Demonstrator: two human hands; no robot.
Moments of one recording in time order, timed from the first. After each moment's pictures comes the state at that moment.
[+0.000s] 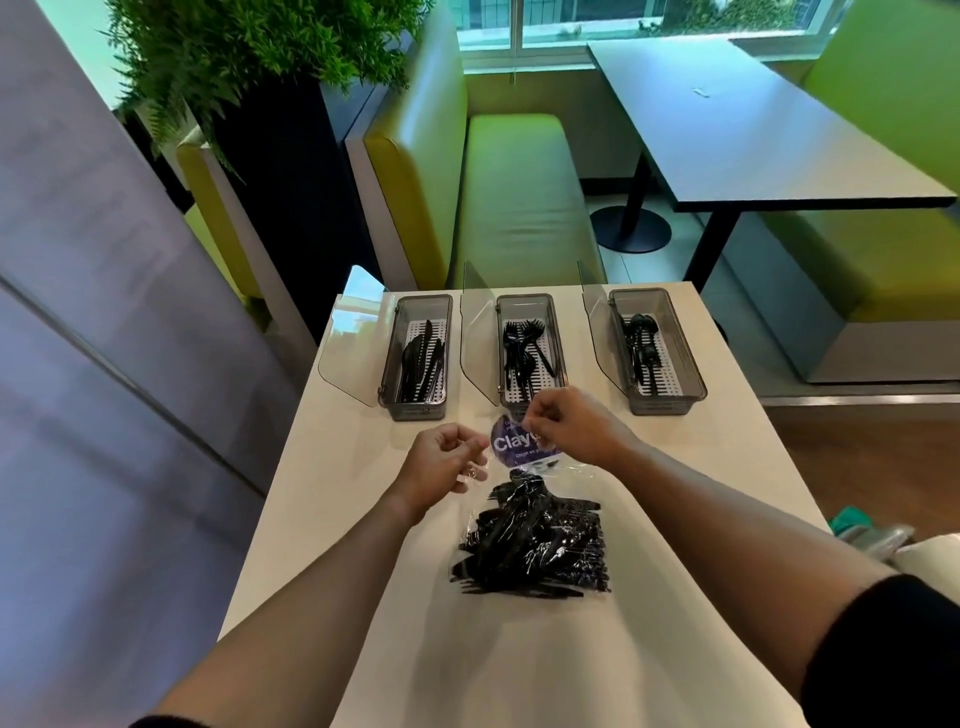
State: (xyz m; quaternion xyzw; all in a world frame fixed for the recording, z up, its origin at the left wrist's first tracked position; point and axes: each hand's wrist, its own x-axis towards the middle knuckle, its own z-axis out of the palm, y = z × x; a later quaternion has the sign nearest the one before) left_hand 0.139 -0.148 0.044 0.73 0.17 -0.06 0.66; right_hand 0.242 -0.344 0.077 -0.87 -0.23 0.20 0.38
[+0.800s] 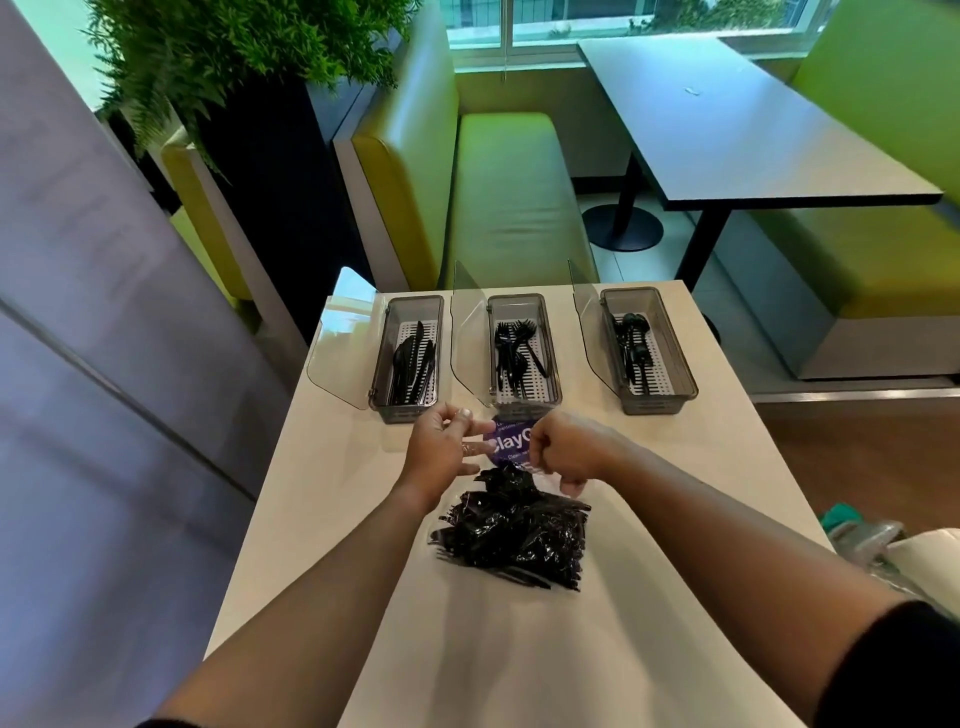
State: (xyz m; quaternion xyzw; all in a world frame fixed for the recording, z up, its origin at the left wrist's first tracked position) left_hand 0.157 -0.173 0.064 0.68 0.22 0.01 0.70; right_hand 0.237 -0.344 0.076 -0.90 -0.20 0.33 0.22
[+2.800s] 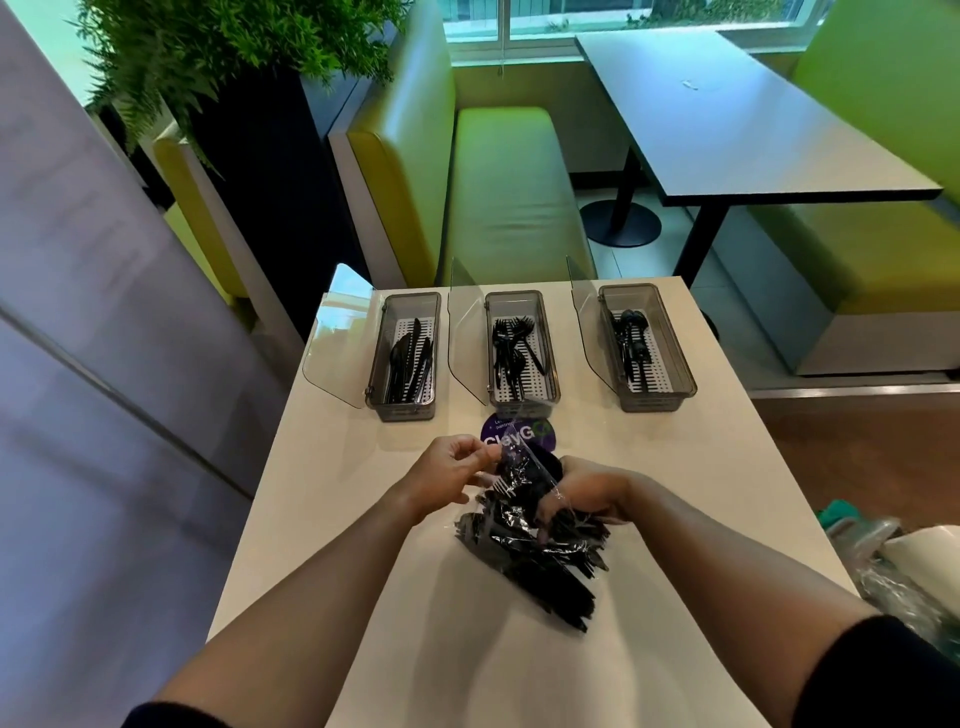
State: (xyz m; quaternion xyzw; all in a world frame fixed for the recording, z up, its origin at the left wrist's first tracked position) left_hand 0.152 -0.158 0.031 0.76 0.14 -0.16 0.62; right_hand 0.222 -0.372 0.034 -0.76 -0.11 0.51 0.39
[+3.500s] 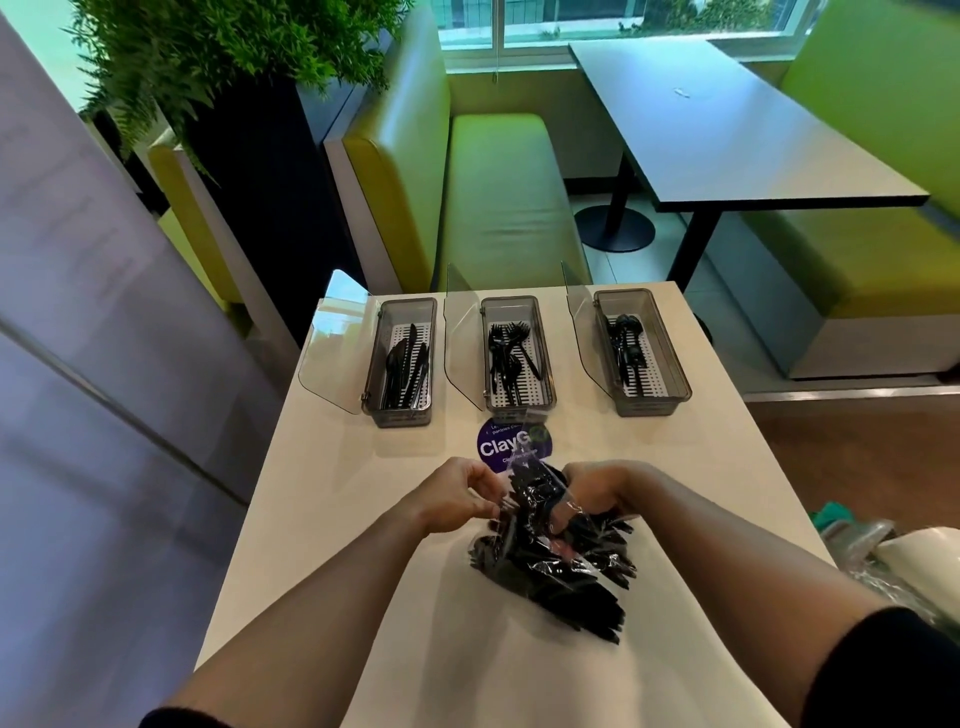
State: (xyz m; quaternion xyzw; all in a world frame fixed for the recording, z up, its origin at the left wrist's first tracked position) left_hand 0.154 -0.162 0.010 0.82 0.06 -0.22 0.52; right_hand 0.235 -0.382 0.042 -0.76 -0.07 0.57 0.28
